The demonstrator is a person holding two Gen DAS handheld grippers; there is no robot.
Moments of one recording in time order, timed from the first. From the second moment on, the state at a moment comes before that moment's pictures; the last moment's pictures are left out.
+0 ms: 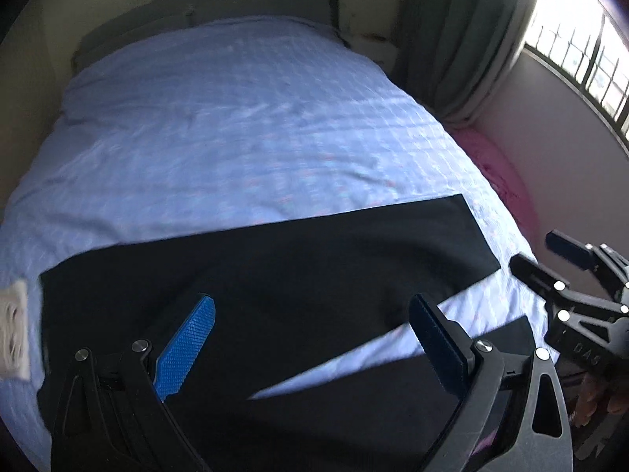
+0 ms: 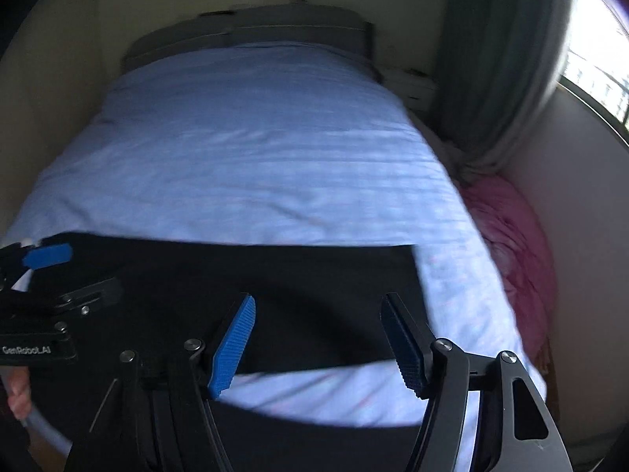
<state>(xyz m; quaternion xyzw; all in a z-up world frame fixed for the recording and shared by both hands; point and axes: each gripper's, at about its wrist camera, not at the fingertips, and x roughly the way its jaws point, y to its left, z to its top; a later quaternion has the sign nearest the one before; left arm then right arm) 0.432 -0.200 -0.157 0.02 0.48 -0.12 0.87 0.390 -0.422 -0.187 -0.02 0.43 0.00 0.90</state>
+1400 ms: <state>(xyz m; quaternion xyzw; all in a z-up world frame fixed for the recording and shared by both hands) 0.191 0.243 -0.334 -0.07 0.64 0.07 0.77 0.177 -0.066 -0.384 0.13 0.57 0.05 0.81</state>
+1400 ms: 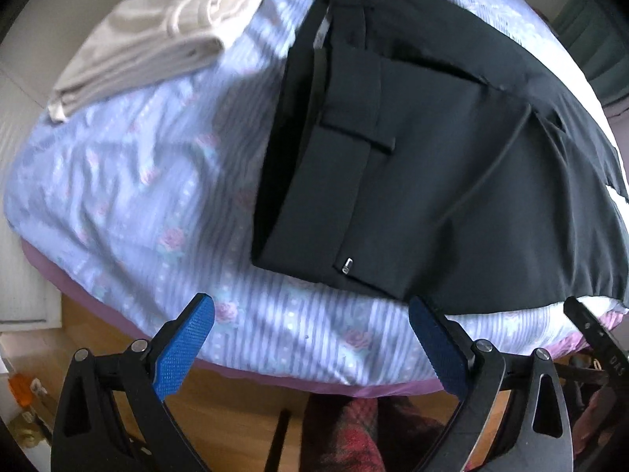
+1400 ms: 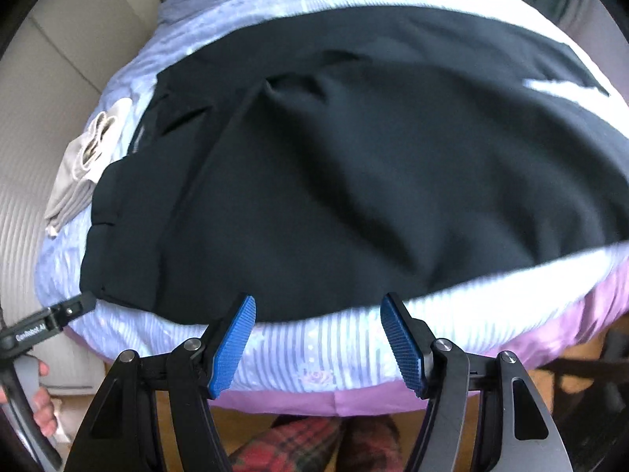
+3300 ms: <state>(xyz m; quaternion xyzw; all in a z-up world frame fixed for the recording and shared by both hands) 0.417 0.213 -0.179 -0.11 0.52 -0.02 0.84 0.361 -0.119 -0.234 0.18 0.46 0.00 0.87</state>
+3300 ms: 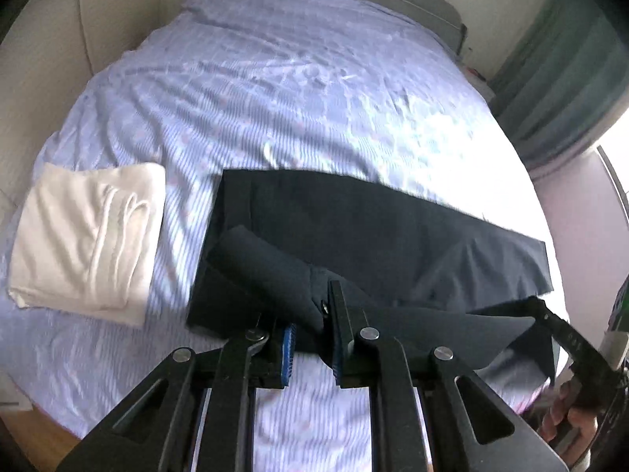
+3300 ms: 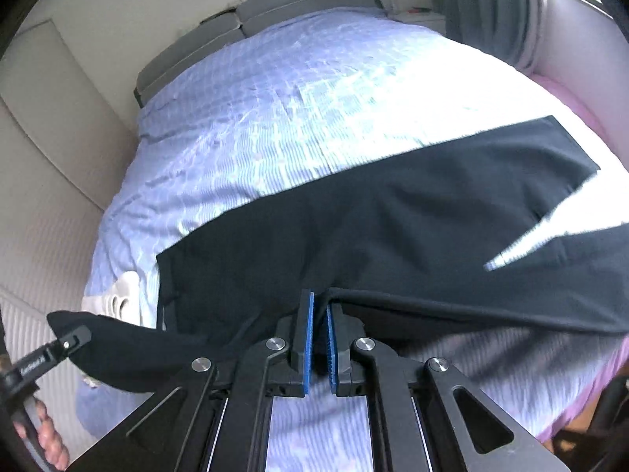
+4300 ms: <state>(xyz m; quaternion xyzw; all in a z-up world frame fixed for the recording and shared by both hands) 0.618 0.241 -0.279 -0.13 0.63 0.09 0.76 0.586 -0.050 -0.285 0.08 0.52 0.13 0.84</state>
